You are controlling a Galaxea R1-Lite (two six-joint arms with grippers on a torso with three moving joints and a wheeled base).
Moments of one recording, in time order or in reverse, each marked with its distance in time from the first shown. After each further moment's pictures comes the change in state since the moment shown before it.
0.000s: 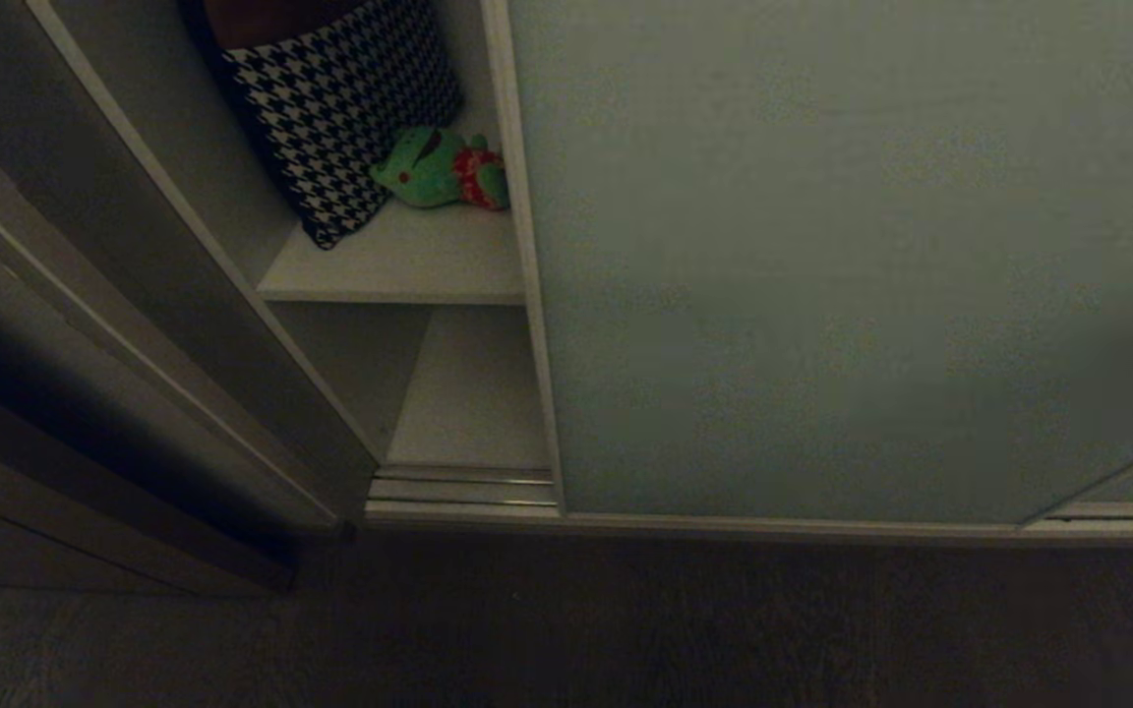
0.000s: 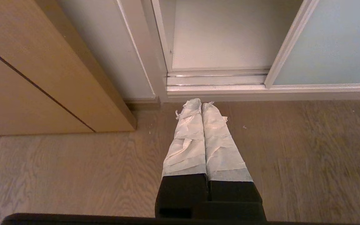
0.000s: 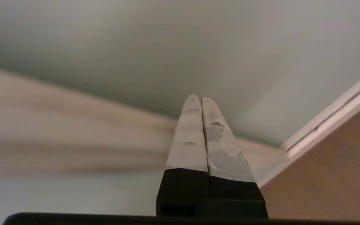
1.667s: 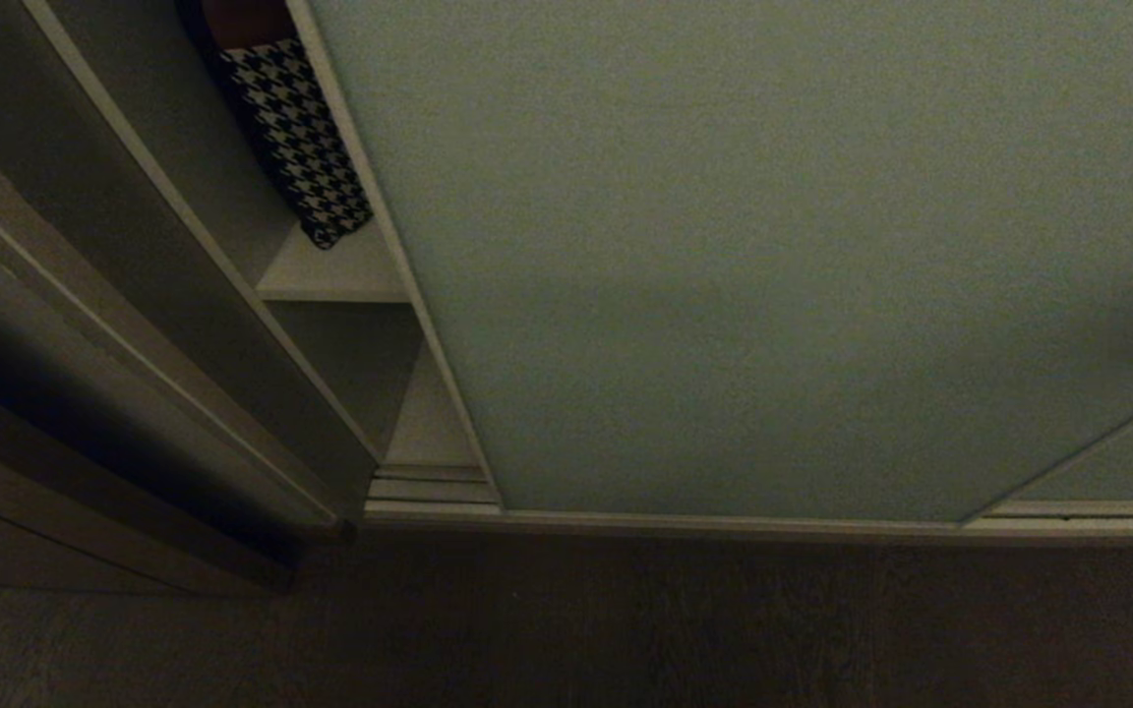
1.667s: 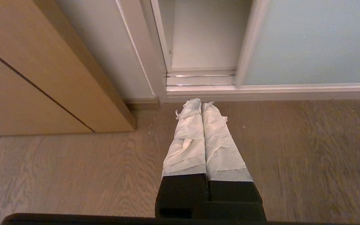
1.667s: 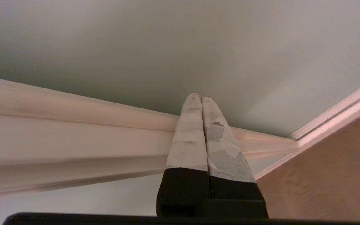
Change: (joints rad) left arm 0.000 0.000 0.000 0.000 0.000 0.000; right arm 0.167 -0.249 0.389 -0.116 -0.019 0.001
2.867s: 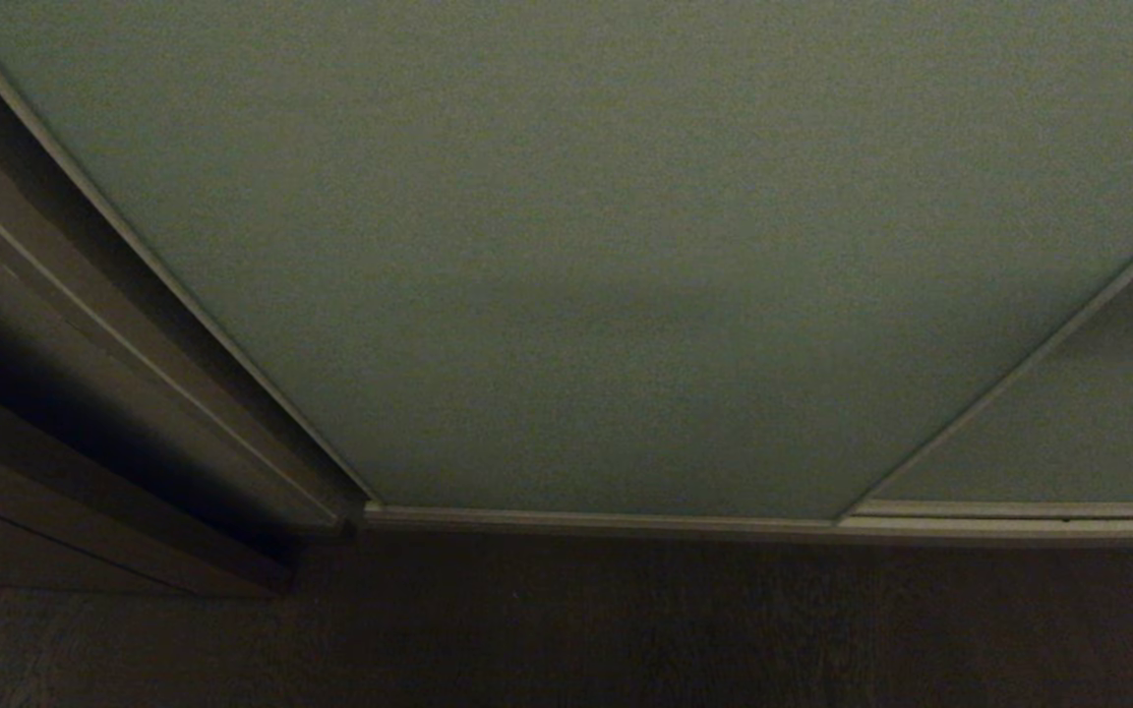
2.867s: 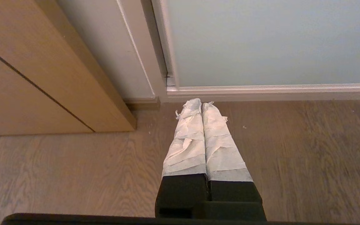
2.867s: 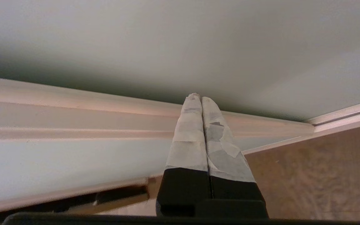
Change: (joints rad) left arm 0.000 0.000 -0.001 0.000 0.000 0.000; right arm 0.148 -0.292 0.277 0.017 0.231 -0.014
